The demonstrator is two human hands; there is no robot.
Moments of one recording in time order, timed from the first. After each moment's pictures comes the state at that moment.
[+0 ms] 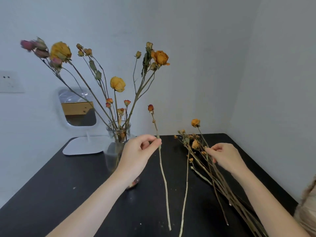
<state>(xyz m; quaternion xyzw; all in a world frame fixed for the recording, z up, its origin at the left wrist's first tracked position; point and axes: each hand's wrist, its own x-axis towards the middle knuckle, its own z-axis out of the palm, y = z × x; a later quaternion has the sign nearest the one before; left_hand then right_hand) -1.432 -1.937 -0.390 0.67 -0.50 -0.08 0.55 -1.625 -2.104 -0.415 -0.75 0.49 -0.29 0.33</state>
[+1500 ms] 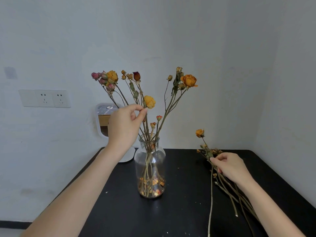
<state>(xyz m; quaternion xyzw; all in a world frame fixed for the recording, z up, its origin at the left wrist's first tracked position) -1.363 -1.890 -0.297 0.67 -0.45 0.27 0.53 -1.576 -2.070 -0.397 -0.77 0.45 -0.28 0.34</state>
